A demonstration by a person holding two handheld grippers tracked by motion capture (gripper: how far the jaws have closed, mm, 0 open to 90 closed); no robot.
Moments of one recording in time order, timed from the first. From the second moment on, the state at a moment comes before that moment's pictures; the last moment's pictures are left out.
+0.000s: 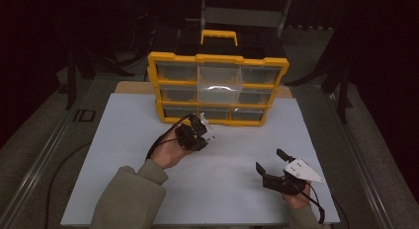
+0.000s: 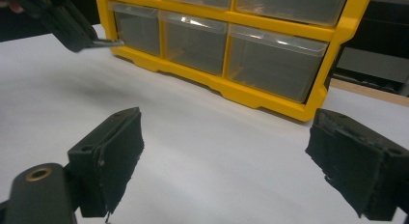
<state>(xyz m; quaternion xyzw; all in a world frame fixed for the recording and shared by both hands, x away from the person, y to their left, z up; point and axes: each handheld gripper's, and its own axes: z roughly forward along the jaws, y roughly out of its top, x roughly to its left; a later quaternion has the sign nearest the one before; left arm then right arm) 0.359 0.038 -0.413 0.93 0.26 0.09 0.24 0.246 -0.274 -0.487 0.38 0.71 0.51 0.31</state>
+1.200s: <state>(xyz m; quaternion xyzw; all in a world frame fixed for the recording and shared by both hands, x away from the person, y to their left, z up) 0.359 0.055 -0.351 0.93 0.21 0.11 0.28 0.245 -0.276 -0.486 0.38 0.70 0.51 0.31</state>
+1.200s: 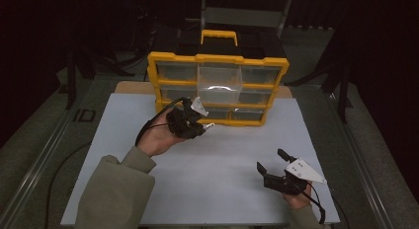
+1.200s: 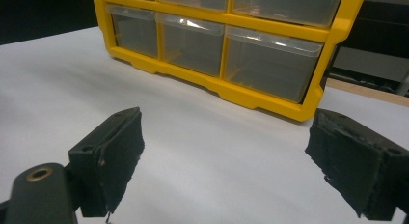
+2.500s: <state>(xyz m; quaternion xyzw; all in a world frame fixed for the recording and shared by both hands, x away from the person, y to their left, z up) 0.367 0.075 -0.288 0.93 0.13 0.11 0.32 0.244 -0.277 -0.485 0.38 0.70 0.52 0.31</state>
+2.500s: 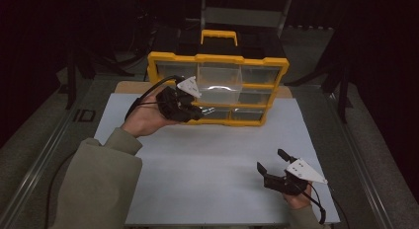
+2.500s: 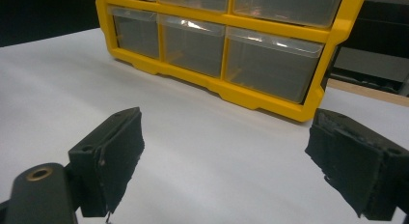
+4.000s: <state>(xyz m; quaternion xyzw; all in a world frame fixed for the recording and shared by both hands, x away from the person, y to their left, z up) 0.386 0.085 -0.237 0.92 0.14 0.11 0.36 0.244 -0.277 -0.485 0.38 0.70 0.52 0.30</state>
